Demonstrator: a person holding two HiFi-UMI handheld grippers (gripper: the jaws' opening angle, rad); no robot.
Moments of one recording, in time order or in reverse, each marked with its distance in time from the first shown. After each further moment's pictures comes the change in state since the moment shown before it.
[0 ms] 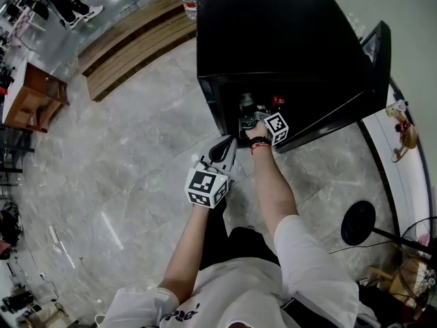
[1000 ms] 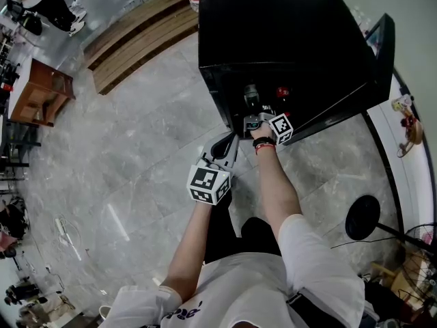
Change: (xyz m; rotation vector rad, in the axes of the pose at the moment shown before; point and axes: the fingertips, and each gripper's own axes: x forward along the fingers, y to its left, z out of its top) left arm -0.018 -0.011 -0.001 -0.016 0.027 0.030; right arm -0.035 0.003 0.000 -0.008 -0.007 0.028
